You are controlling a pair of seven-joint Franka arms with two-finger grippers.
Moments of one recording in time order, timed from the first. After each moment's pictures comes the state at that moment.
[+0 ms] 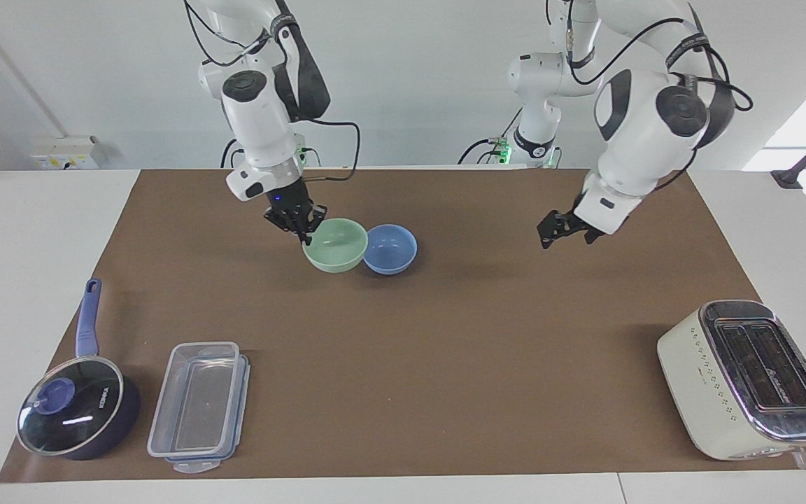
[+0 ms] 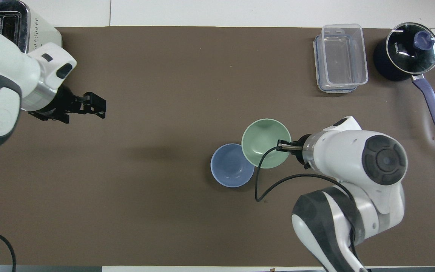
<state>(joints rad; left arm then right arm) -0.05 0.13 -0.12 -1.67 -0.06 1.69 -0.18 0.39 -0.12 0.00 -2.27 0.10 2.34 0.52</state>
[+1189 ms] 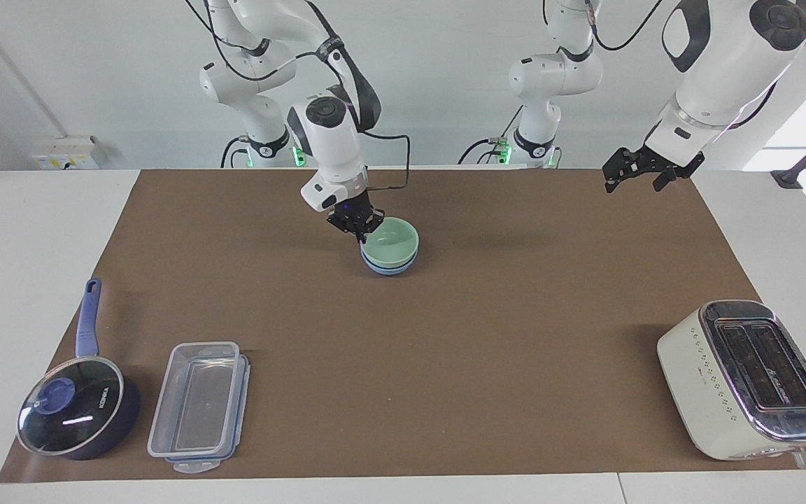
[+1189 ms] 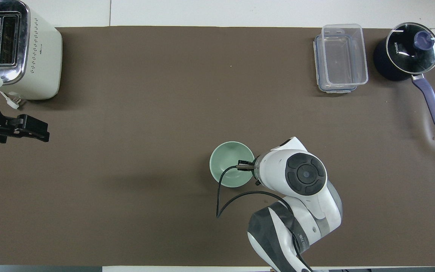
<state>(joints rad) 0.04 -0.04 -0.13 -1.67 -0.01 1.49 -0.05 0.55 -0.01 0.00 -2.29 0.11 2.38 0.62</state>
